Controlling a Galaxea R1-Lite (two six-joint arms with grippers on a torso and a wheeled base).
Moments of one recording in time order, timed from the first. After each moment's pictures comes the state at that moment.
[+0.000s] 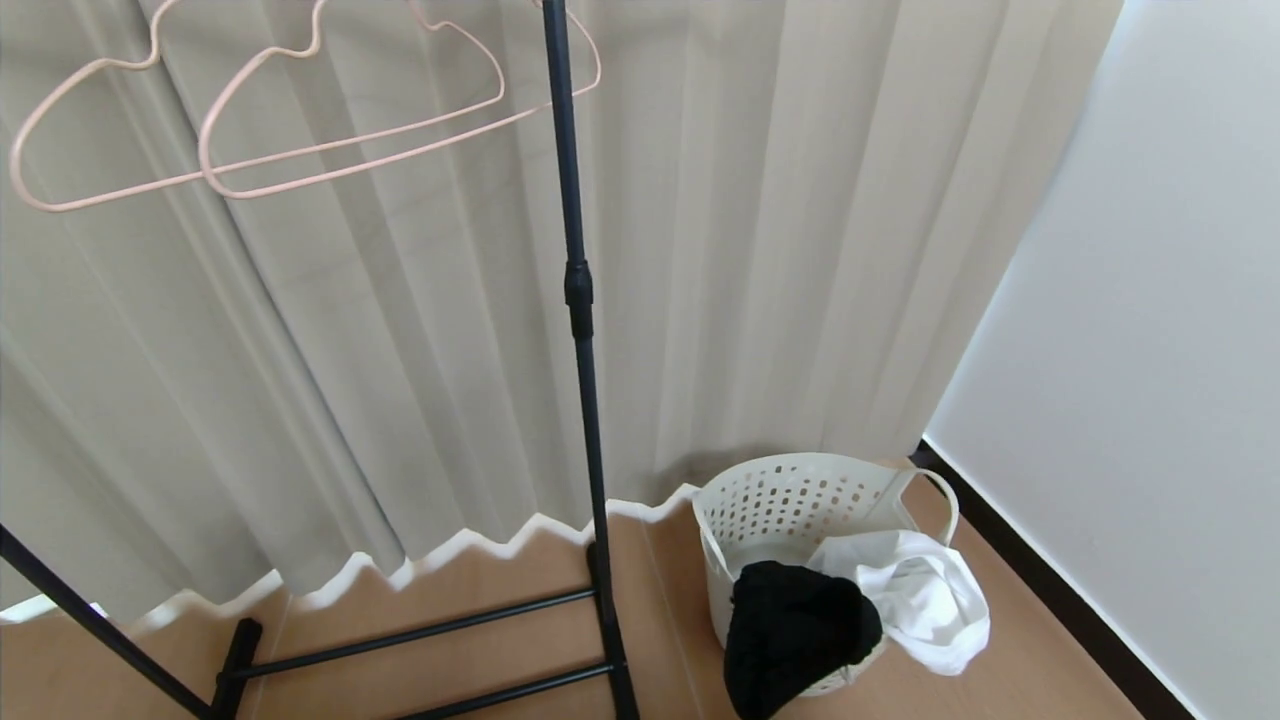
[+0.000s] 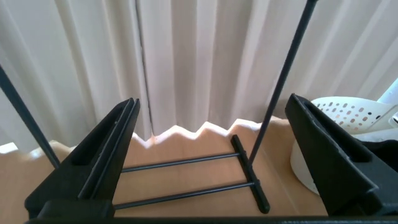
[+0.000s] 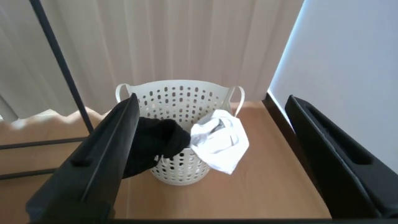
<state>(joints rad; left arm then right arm) 0.00 0.00 0.00 -0.05 0.05 -0.04 0.00 0.00 0.00 -0.01 0.03 -0.02</state>
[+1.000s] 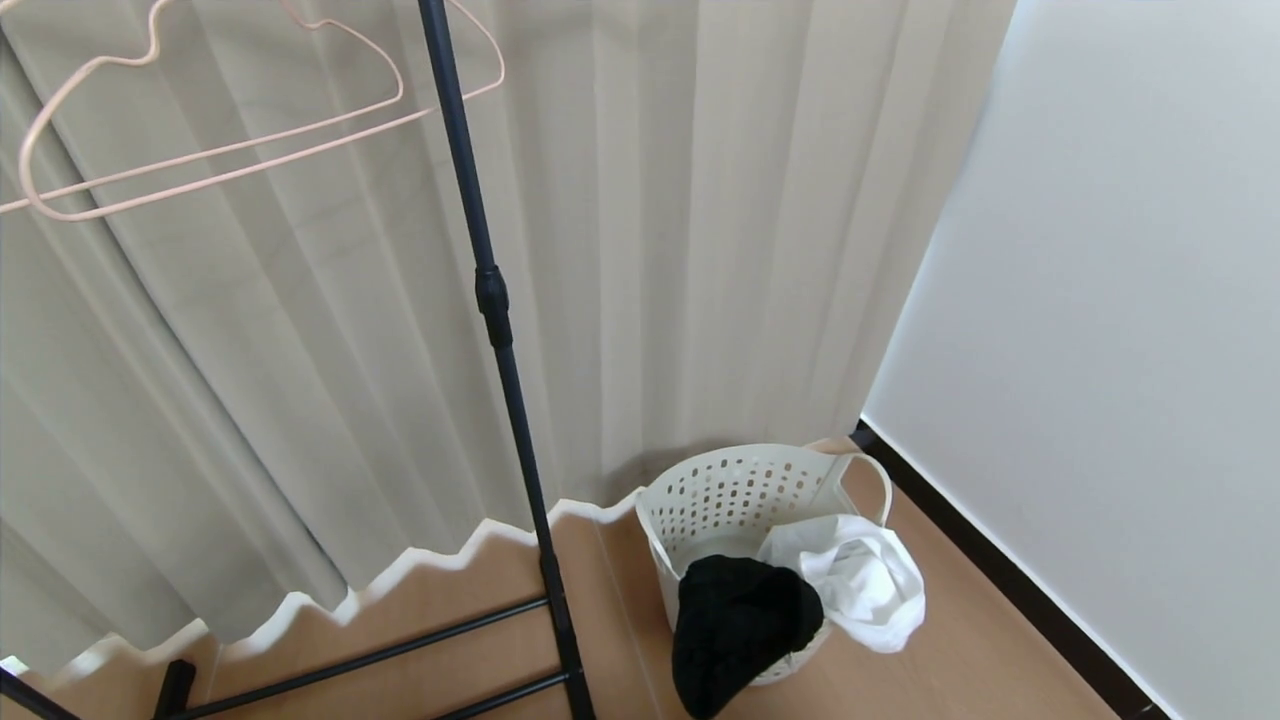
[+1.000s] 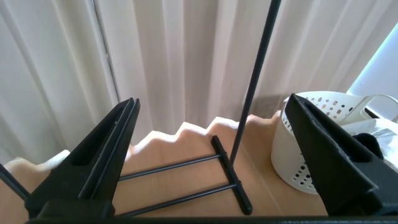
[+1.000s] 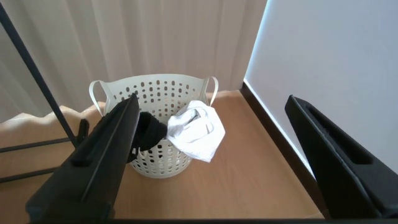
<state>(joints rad) 0.00 0.00 0.00 -0.05 0.05 -0.03 0.00 0.00 0.00 -0.01 0.03 -0.02</state>
